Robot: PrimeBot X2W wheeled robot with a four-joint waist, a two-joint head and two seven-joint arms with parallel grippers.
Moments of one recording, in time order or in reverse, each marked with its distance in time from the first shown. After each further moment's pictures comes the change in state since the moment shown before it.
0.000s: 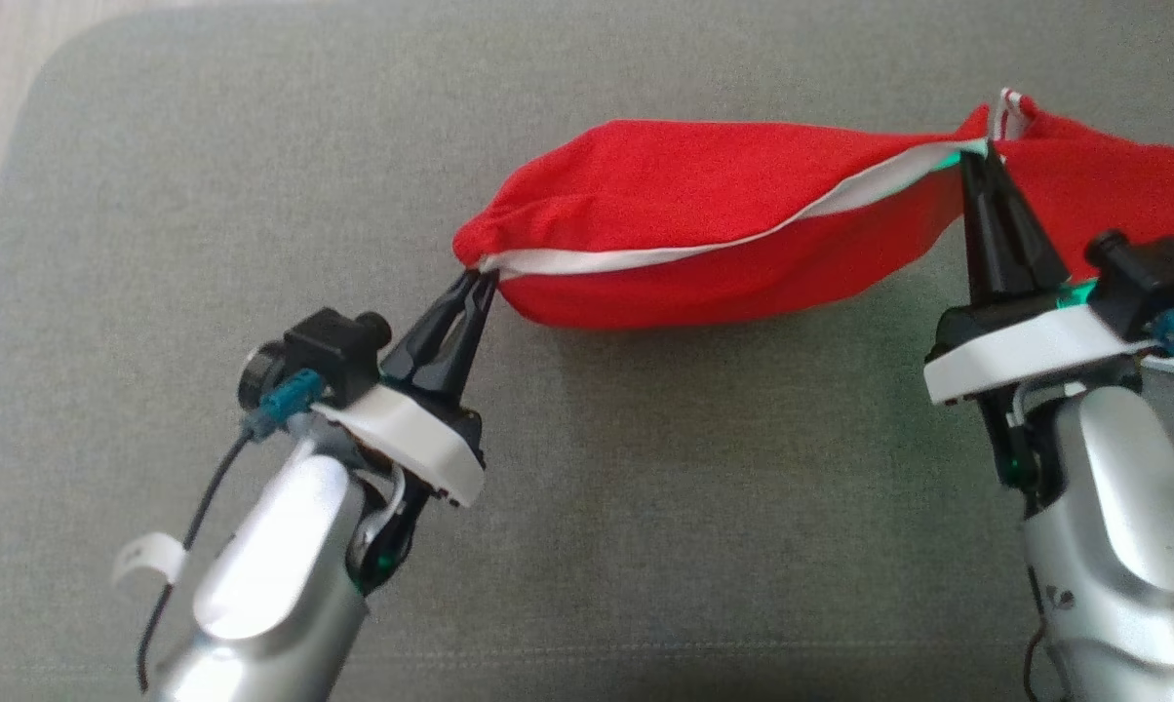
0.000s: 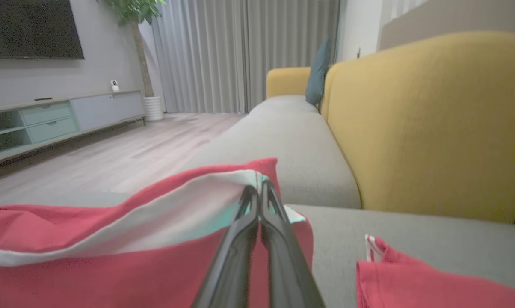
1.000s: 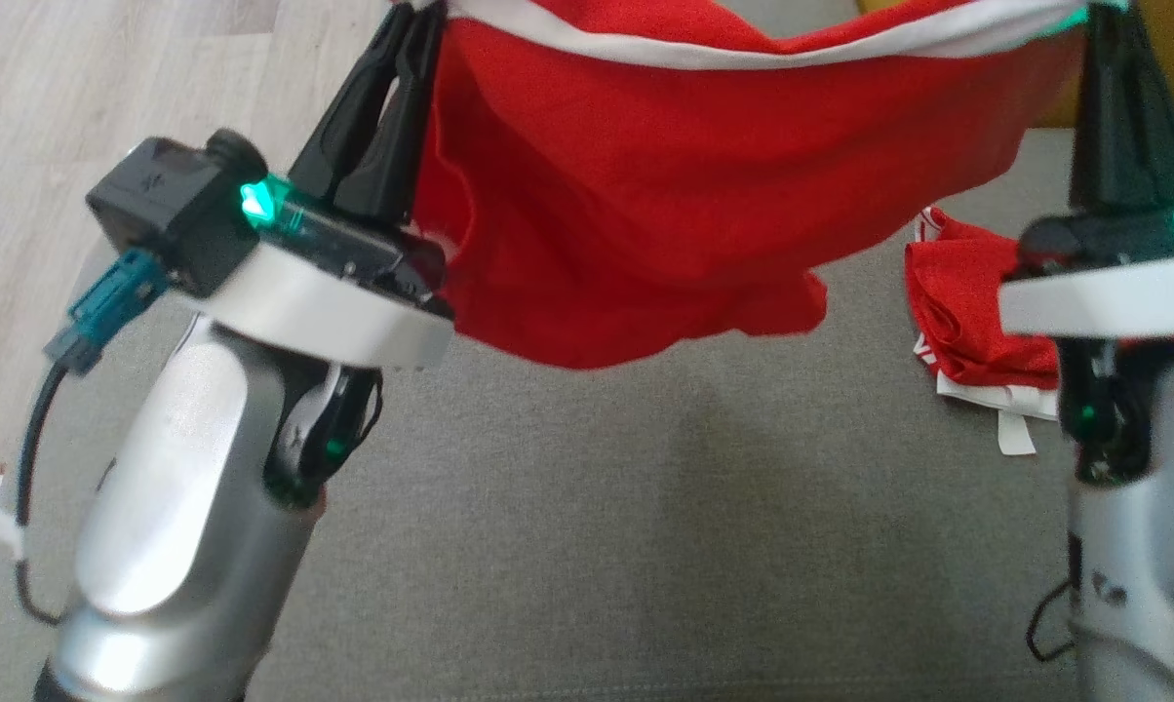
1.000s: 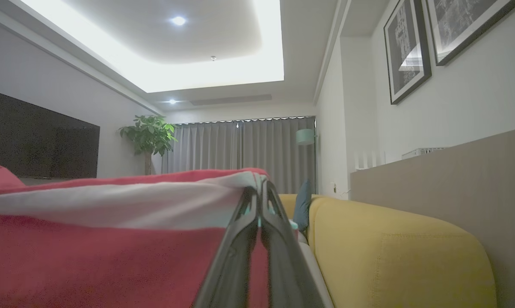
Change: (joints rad) left arm -0.106 0.065 0.099 -0.509 -0.035 0.117 0.142; right arm -0.002 0.069 -0.113 -0.419 -0.009 0.000 0.159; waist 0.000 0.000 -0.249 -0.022
